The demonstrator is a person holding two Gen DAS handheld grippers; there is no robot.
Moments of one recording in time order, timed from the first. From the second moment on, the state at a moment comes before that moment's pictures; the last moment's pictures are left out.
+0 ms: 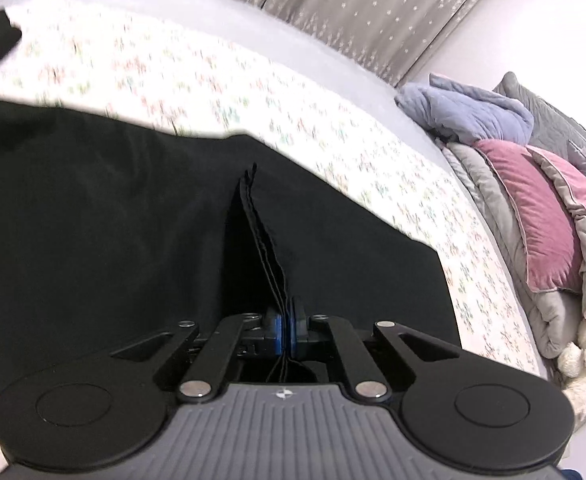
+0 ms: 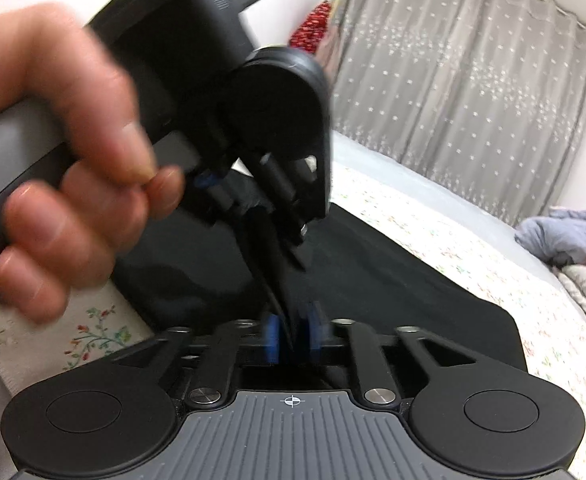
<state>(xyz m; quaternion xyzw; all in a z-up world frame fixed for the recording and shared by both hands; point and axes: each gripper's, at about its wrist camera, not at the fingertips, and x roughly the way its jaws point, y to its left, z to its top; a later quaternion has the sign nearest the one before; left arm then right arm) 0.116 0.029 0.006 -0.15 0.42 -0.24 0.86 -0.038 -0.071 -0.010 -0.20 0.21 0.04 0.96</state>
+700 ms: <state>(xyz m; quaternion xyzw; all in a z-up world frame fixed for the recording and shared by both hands) 0.150 0.165 0.038 -0.07 0.32 0.01 0.94 -0.017 -0.128 -0.020 -0.13 0.28 0.05 0.95</state>
